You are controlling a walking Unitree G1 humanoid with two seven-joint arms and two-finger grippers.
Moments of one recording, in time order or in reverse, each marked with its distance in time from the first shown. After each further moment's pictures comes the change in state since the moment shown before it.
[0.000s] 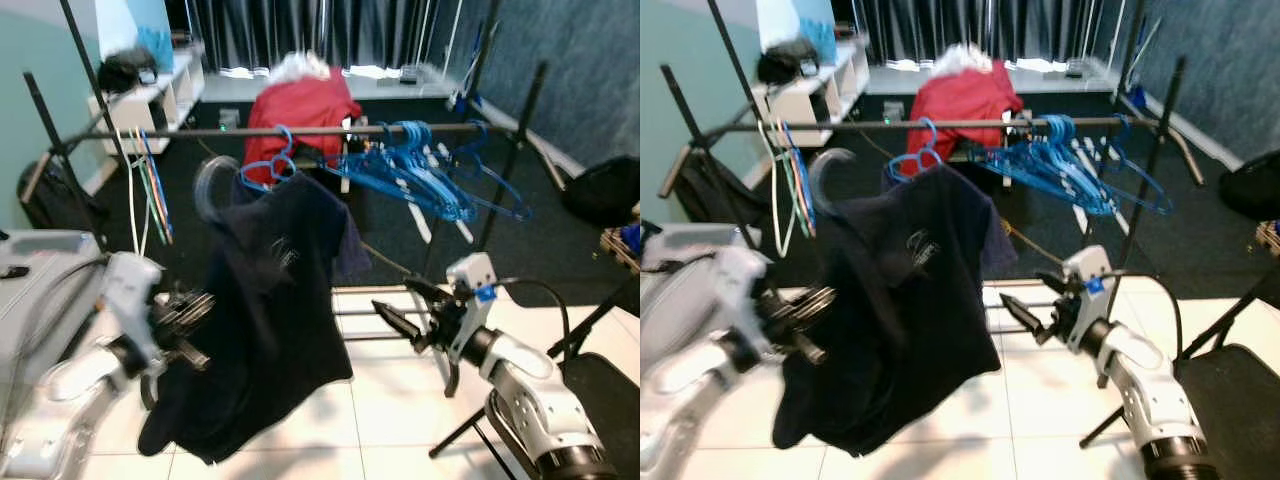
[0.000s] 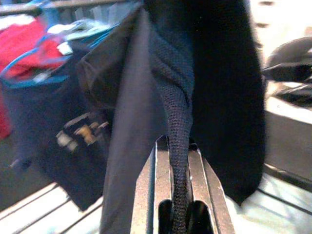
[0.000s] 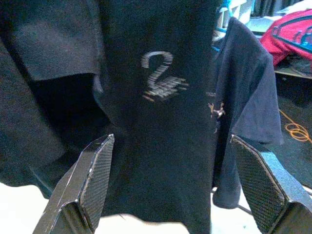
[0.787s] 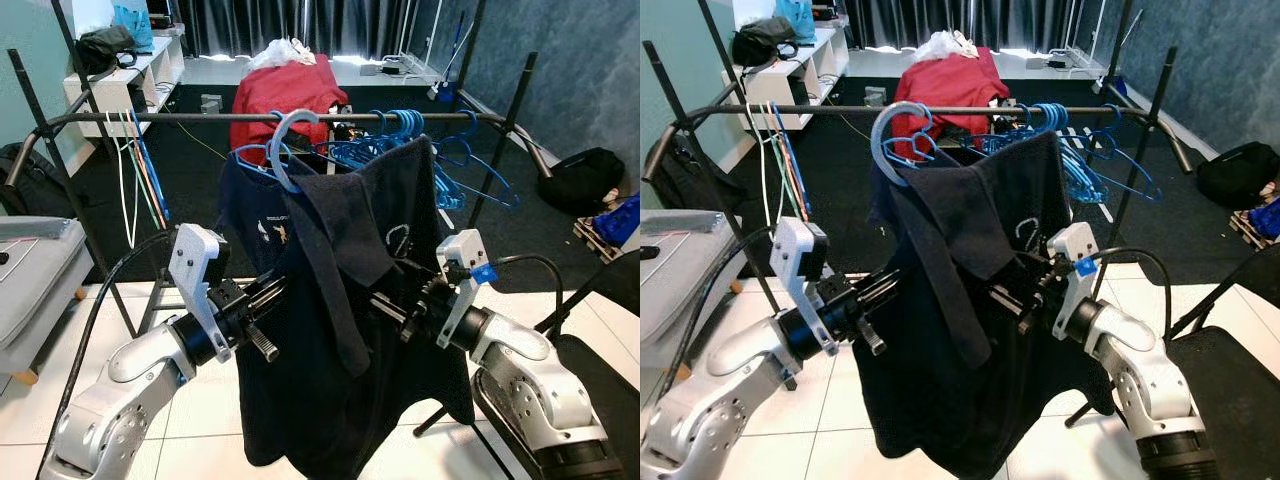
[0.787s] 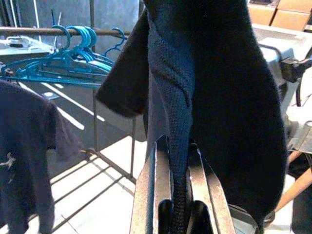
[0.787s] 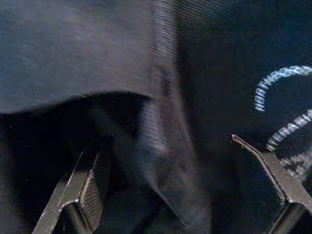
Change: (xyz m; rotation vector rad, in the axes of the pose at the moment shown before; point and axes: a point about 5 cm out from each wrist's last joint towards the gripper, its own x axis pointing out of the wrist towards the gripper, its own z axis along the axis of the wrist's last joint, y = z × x) left arm 0.029 -0.055 0.039 -0.135 -0.133 -0.171; right arm 0.011 0.013 0.039 -0.041 -0.064 0.023
